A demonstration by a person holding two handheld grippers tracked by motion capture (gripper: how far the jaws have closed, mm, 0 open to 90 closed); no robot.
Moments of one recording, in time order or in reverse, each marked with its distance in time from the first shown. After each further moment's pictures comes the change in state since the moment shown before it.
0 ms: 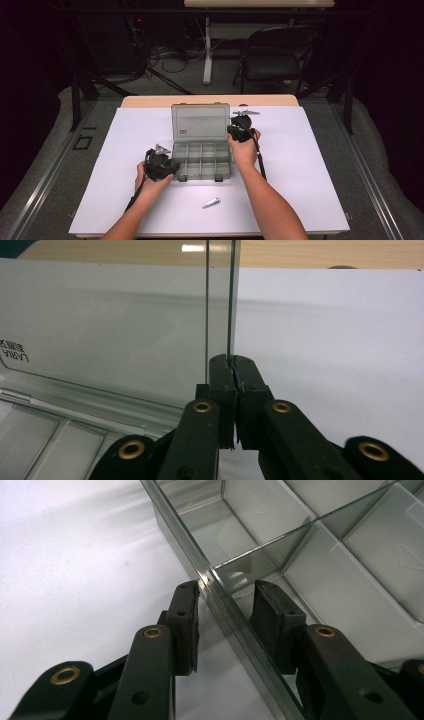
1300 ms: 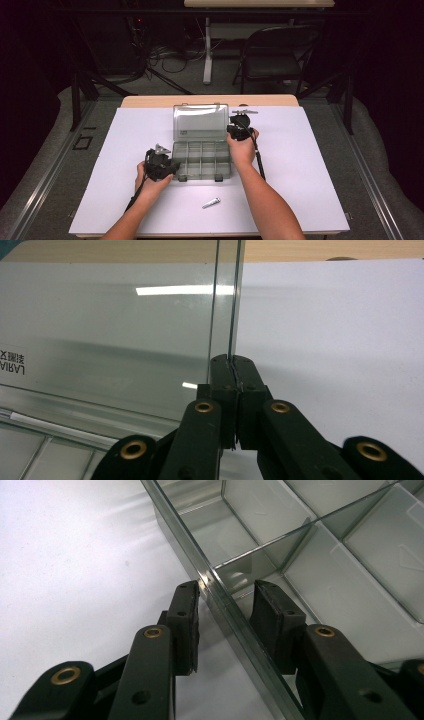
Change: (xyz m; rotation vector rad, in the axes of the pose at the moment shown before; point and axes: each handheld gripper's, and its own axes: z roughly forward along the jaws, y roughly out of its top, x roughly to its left) left arm 0.000 0.000 0.000 0.000 0.001 -0.007; right arm -0.001 0.000 0.012 0.012 -0.018 0.031
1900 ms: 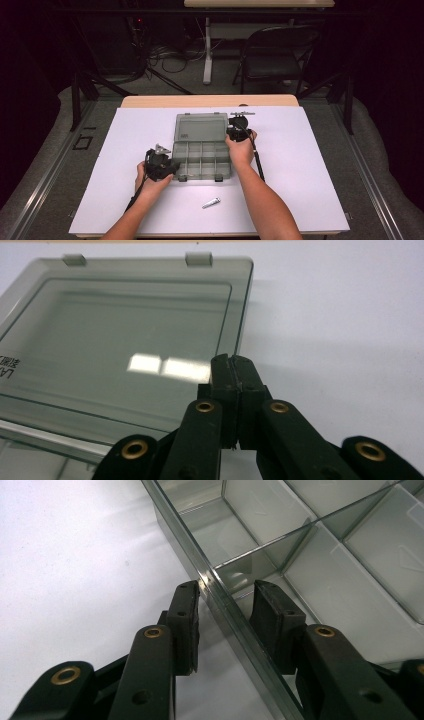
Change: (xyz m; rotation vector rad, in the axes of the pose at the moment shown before) left arm 0.000 0.000 0.000 0.000 0.001 -0.001; right arm -0.001 -0.008 0.017 0.043 -0.025 -0.006
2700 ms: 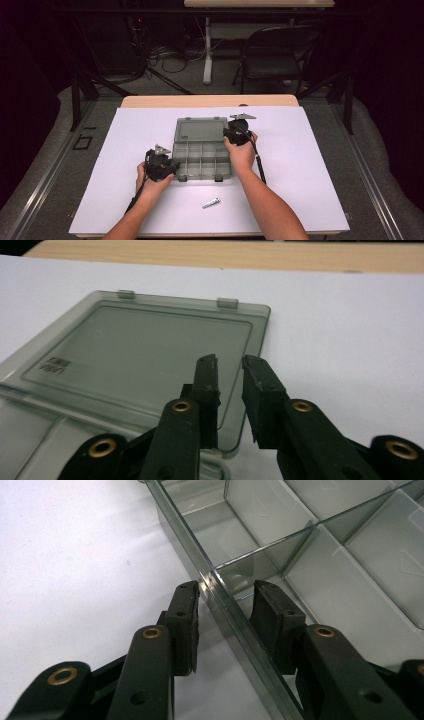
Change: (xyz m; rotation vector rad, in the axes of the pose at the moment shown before) left arm -0.001 -0.001 0.000 -0.014 0.009 -0.019; right arm 0.008 -0.007 -0.024 -0.112 0.055 -0.065
